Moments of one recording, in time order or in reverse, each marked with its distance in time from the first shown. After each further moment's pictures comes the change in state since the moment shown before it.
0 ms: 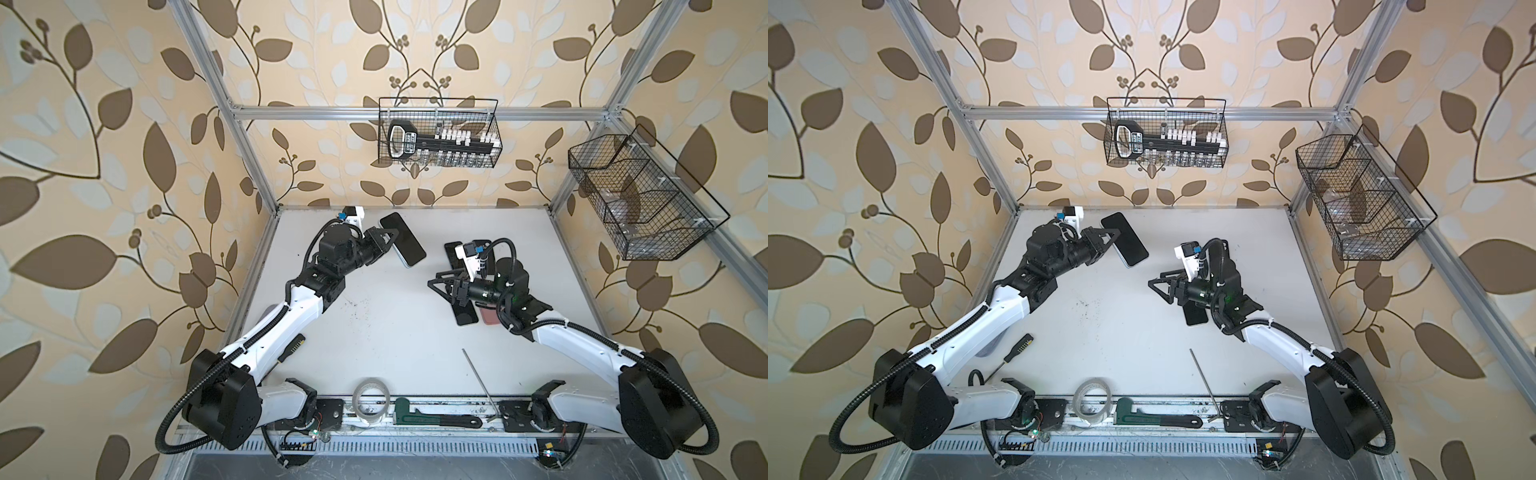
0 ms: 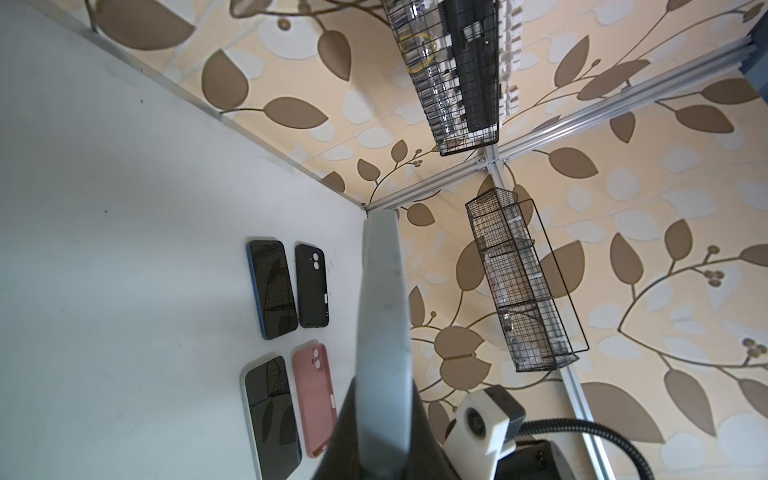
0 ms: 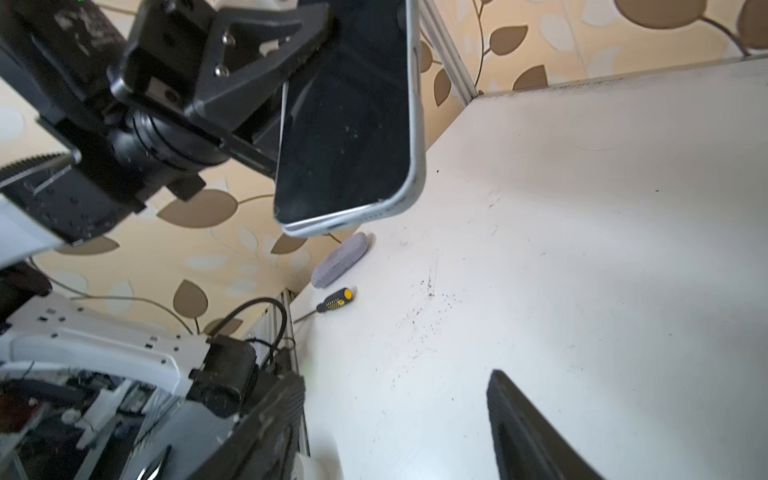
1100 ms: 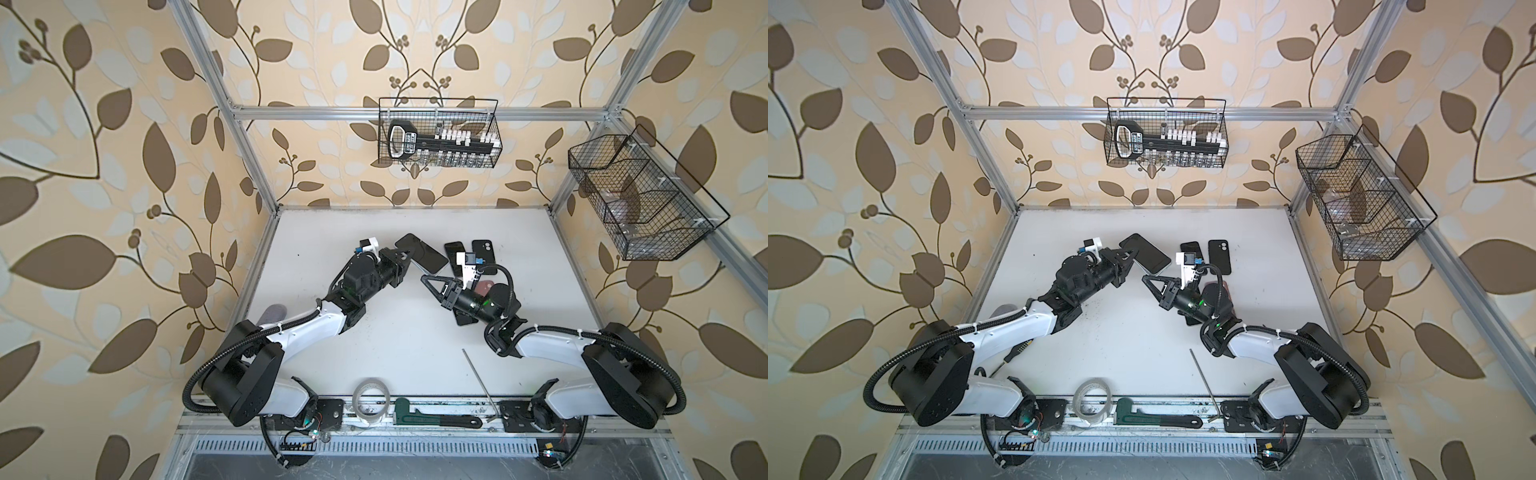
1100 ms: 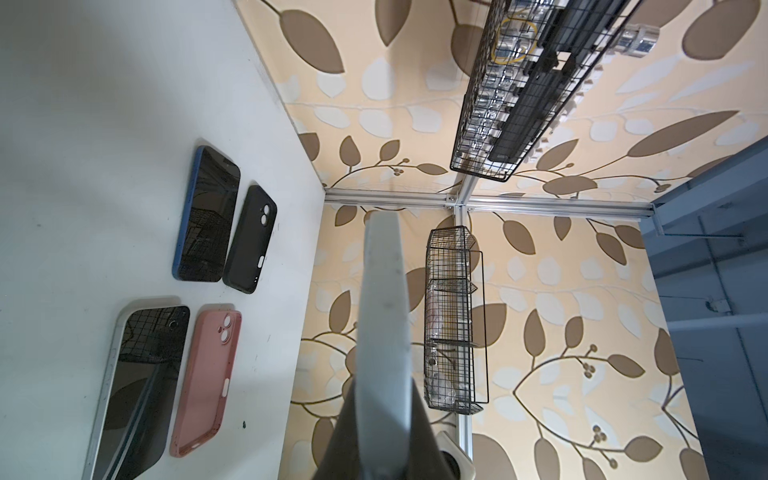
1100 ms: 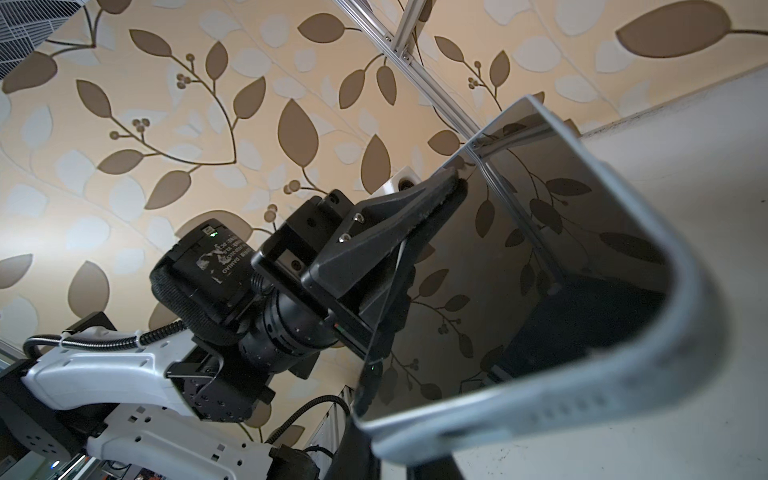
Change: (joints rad) left arm -0.193 0.130 -0.293 0.546 -0.258 -0.616; right arm 0.187 0.178 -0.237 0.794 0.326 0.456
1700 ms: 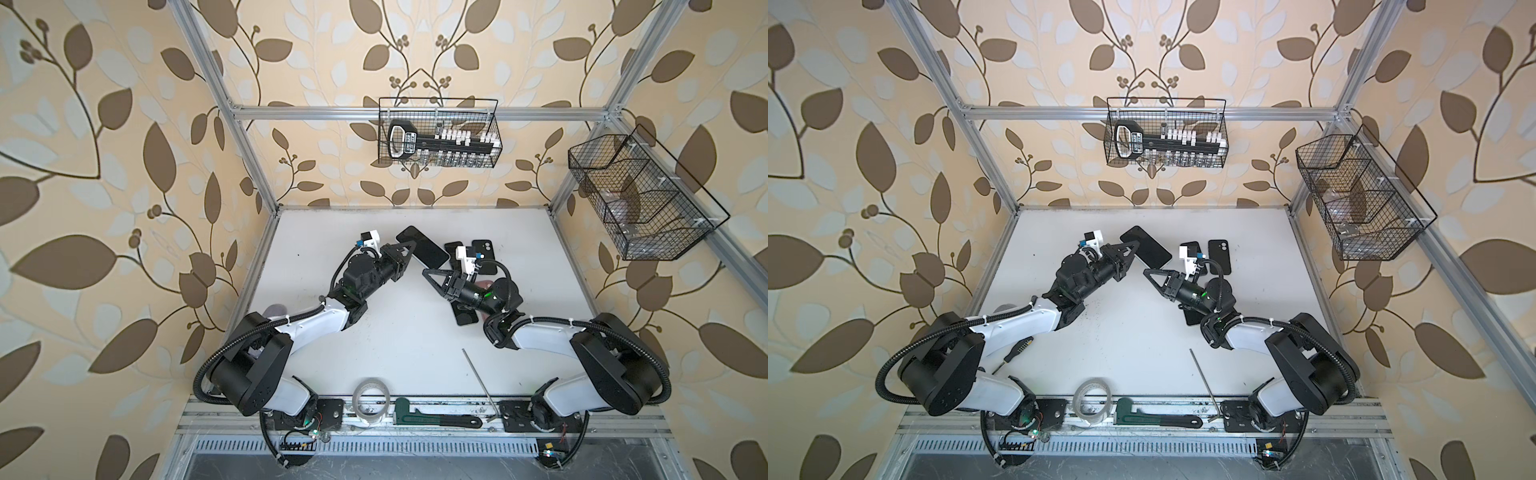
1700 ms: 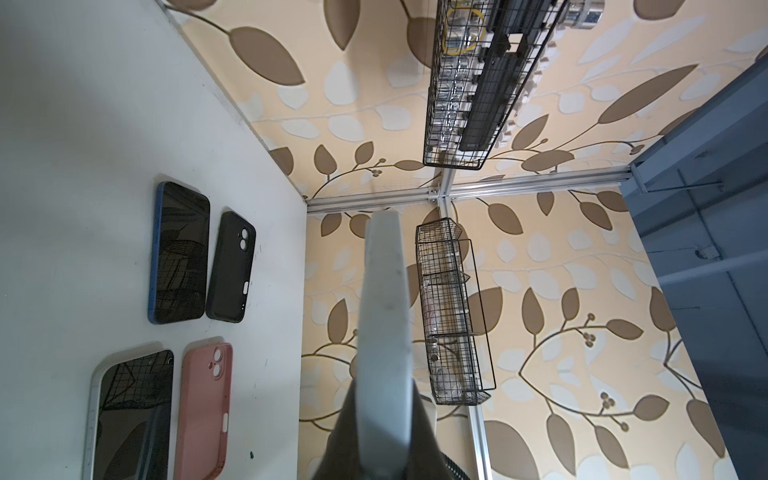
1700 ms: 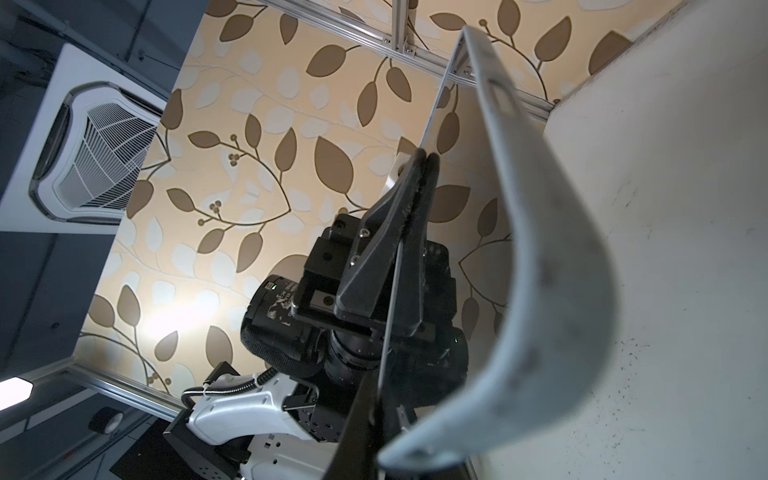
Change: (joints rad) left arm 0.008 0.053 0.005 0.133 0.026 0.107; right arm -0.062 0.065 0.041 0.108 -0.128 0.403
